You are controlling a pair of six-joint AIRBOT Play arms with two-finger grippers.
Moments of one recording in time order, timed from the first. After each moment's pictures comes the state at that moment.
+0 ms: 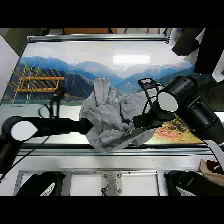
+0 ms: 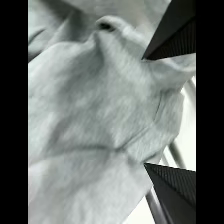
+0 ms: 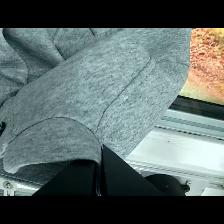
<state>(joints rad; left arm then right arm) -0.32 -0.73 0.82 1.13 -1.15 -1.70 0.66 -1.16 1.41 -1.59 1.75 2.02</state>
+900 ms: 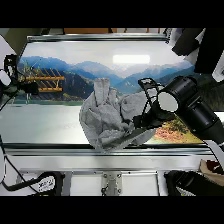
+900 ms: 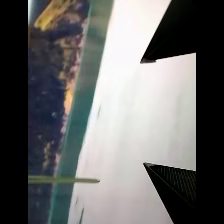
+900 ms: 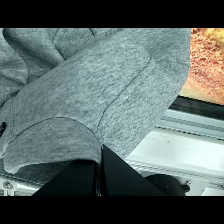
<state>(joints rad) 0.22 -1.39 1.40 1.75 -1.09 -1.52 0.66 -1.16 1.41 -1.59 1.75 2.02</state>
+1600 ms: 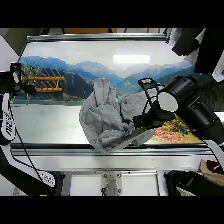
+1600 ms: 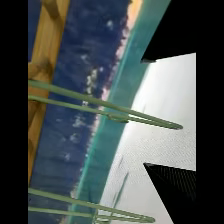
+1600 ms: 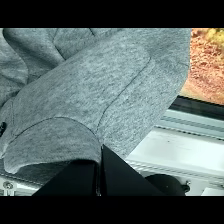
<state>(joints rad) 0.34 -1.85 1.68 1.86 -0.98 -1.53 0.66 -1.16 1.41 -1.59 1.75 2.02</state>
